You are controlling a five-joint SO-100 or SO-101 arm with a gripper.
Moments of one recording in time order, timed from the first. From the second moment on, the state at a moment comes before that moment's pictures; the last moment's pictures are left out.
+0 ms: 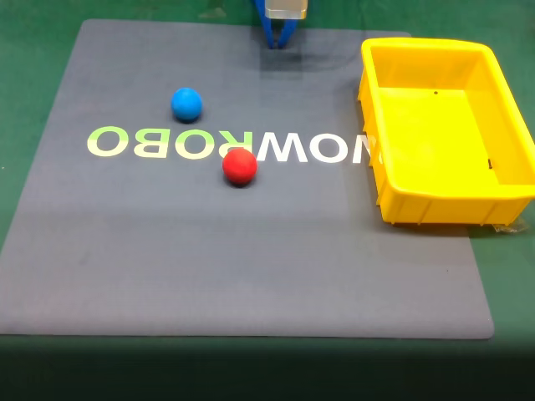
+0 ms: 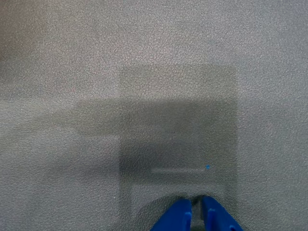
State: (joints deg) arm 1.3 189.8 175.9 76.5 -84.7
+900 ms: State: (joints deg) arm 1.3 189.8 175.9 76.8 -83.7
